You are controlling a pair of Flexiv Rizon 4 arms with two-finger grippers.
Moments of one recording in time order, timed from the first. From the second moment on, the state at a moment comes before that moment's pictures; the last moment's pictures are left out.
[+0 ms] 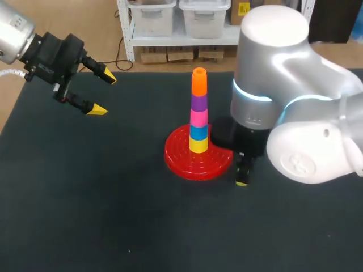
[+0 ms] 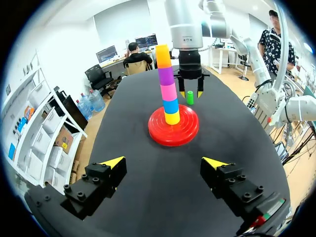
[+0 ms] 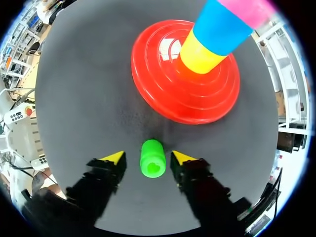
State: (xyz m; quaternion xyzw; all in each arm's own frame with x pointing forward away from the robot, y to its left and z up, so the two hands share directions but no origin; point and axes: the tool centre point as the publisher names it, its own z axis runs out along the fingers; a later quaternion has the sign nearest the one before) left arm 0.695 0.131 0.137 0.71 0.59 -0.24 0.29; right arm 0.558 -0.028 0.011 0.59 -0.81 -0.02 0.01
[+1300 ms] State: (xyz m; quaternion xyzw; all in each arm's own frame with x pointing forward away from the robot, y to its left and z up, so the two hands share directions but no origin) left arm 0.695 0.131 0.137 0.71 0.59 -0.24 0.29; right arm 0.619 -0.027 0.183 0.58 -0.81 0.00 -0.10
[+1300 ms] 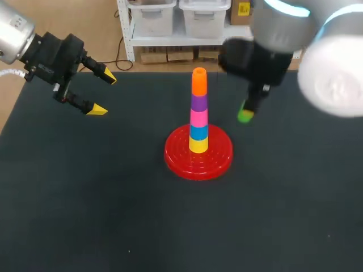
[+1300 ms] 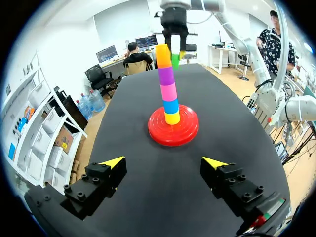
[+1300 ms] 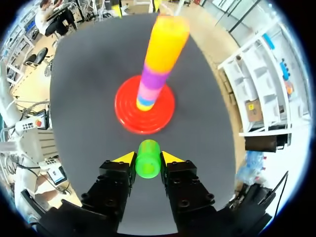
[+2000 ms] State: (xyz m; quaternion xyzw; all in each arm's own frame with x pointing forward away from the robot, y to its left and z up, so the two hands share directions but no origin) left arm 0.695 0.131 0.137 0.71 0.59 -0.24 0.29; right arm 0.635 0.013 0.292 0.68 -0.72 -0.02 -0.12
